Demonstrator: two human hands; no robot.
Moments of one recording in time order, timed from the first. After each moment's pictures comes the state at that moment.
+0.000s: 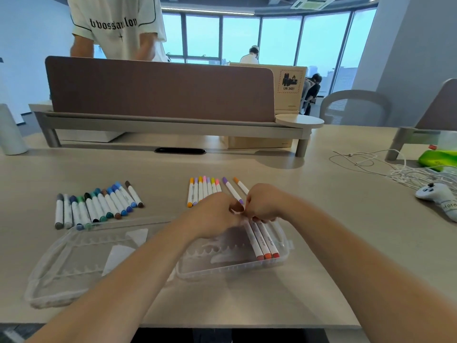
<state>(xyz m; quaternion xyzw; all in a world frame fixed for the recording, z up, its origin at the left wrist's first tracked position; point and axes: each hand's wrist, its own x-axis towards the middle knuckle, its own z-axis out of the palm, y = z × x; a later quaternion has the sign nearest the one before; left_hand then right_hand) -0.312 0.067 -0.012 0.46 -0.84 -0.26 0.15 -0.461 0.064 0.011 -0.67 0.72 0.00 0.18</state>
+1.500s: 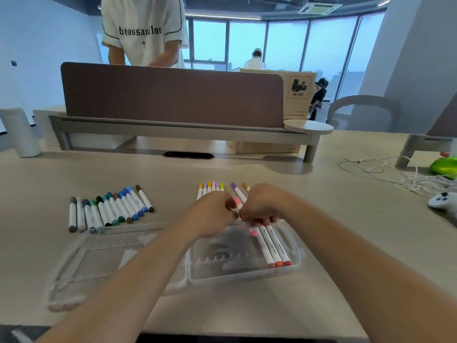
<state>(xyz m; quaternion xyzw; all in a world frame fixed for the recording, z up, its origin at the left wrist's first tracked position) -0.295 0.055 -0.006 0.55 -0.80 -0.19 0.12 -0.428 0.068 0.039 -0.65 0.71 0.04 0.25</state>
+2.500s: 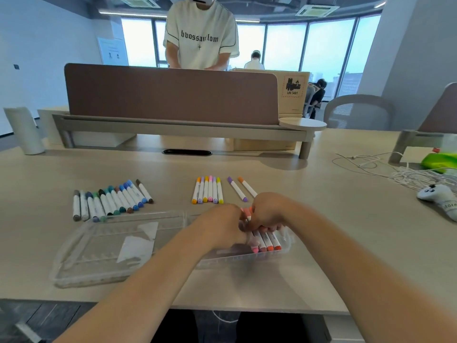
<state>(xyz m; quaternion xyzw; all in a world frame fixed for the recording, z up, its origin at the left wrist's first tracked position) -0.315 0.100 -0.020 0.48 -0.85 -0.19 0.08 -0.454 0.095 0.012 -0.69 0.70 0.06 0.20</state>
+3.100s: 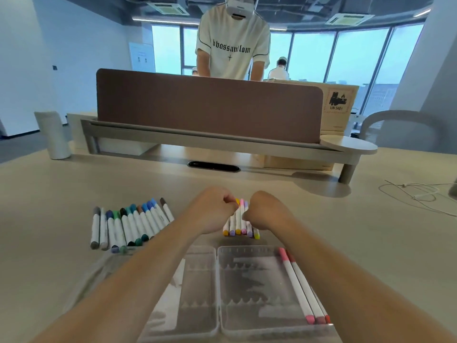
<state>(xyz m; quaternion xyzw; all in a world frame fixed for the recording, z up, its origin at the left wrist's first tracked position) -0.239 0.004 0.013 0.56 -0.75 -0.23 0.26 -0.382 -0.030 -0.002 -0.66 0.74 -0.08 0.11</state>
